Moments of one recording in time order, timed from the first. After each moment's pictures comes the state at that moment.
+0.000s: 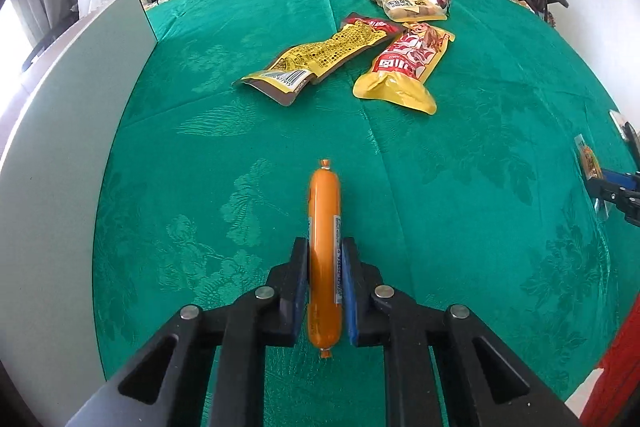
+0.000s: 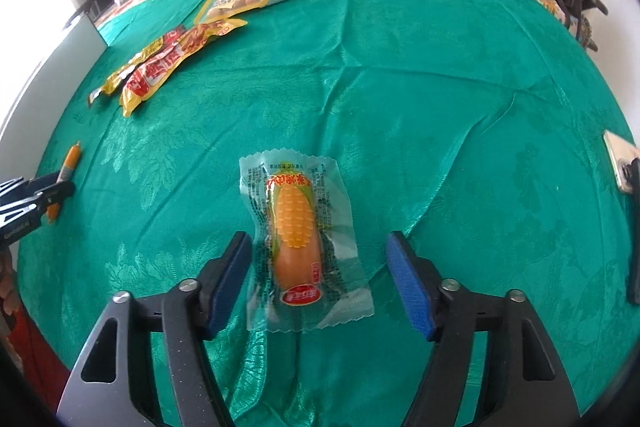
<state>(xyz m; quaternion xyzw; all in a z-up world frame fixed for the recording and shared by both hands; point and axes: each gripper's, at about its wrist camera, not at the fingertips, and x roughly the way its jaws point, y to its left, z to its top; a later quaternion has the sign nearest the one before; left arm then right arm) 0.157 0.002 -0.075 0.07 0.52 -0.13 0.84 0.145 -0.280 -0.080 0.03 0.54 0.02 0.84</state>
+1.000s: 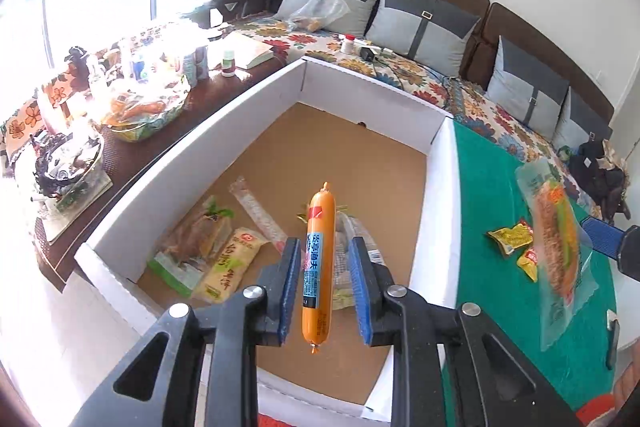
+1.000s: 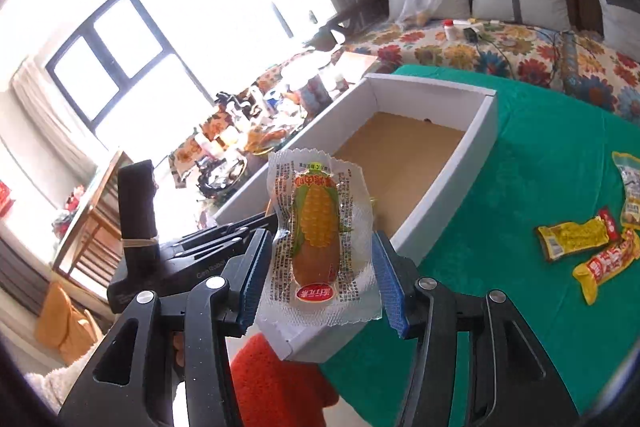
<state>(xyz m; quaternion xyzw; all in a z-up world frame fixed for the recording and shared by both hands) 0.058 0.320 0.063 -0.14 0.40 0.11 0.90 0.136 0.110 0.119 0.06 0.41 0.44 0.79</state>
